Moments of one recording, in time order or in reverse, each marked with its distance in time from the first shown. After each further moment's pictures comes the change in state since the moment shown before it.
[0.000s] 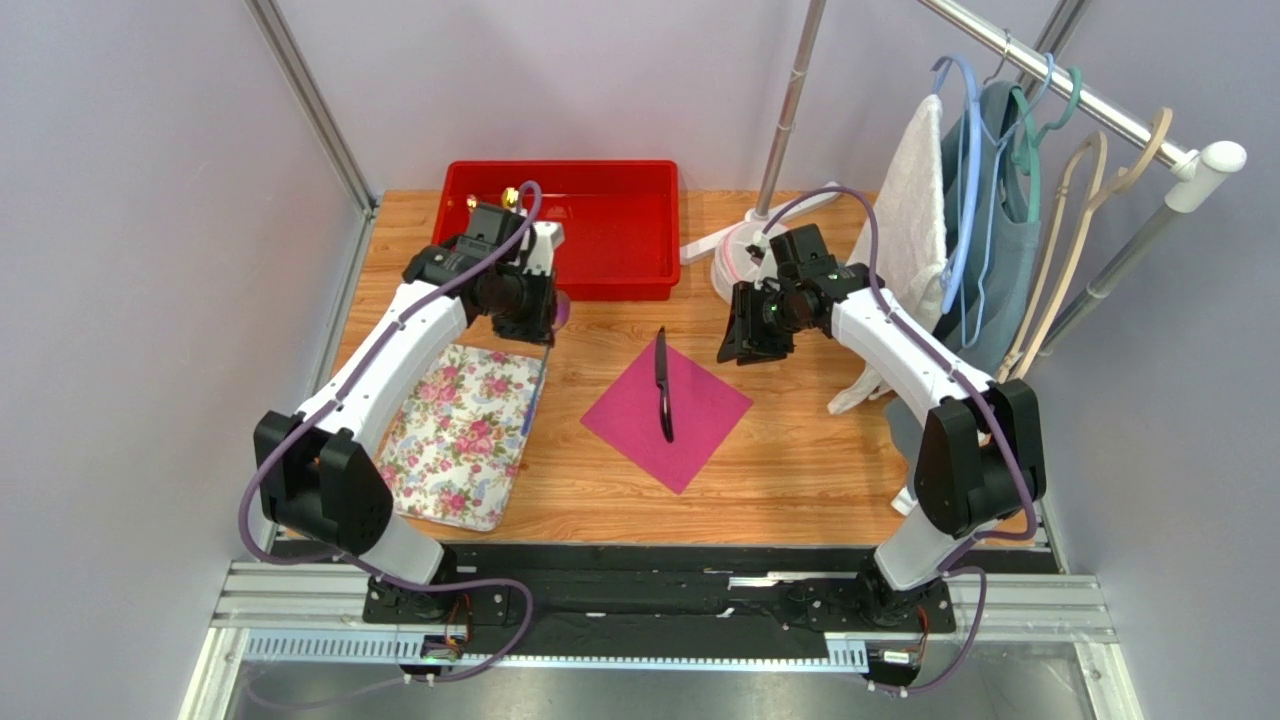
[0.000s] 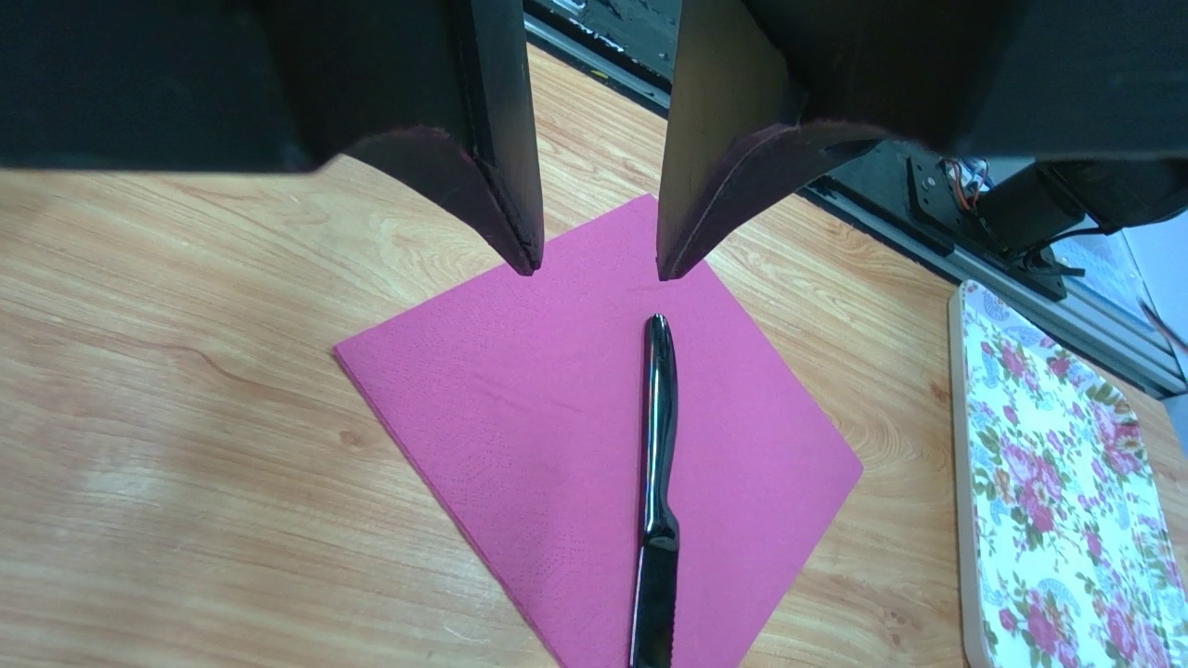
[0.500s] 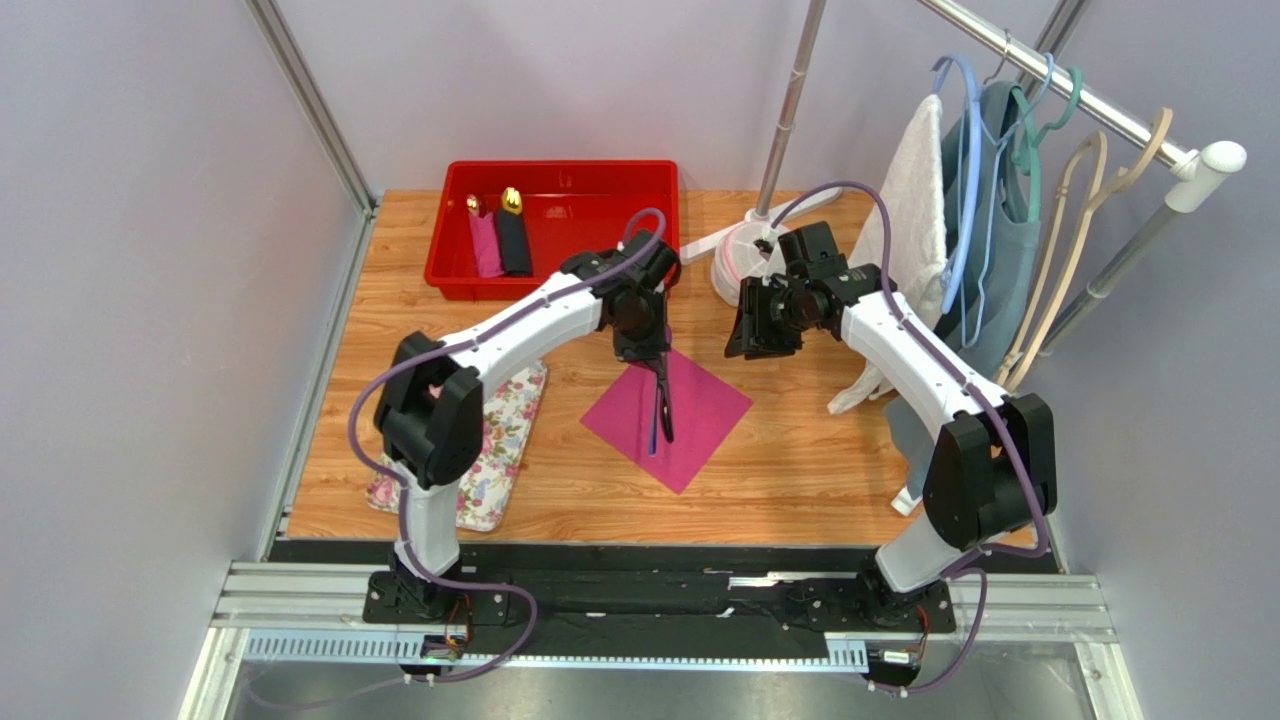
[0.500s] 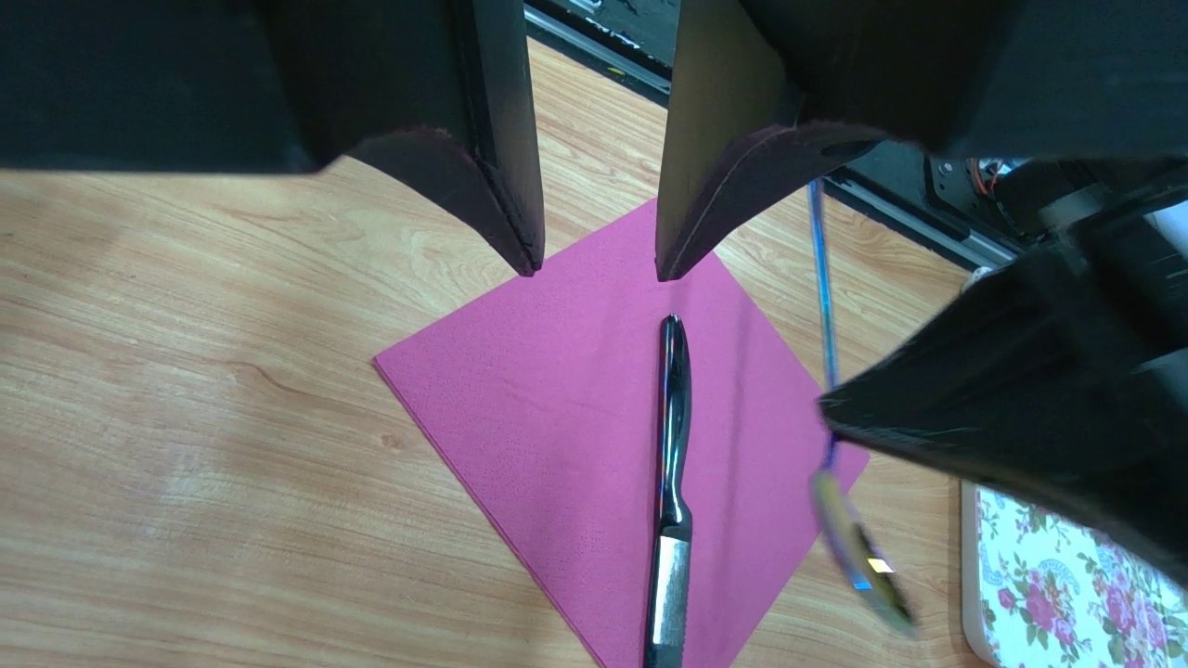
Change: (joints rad) left arm -0.372 0.371 0.248 0.055 -0.127 -0.565; right arm -0.014 -0.060 -0.003 -0.012 0.041 -0.014
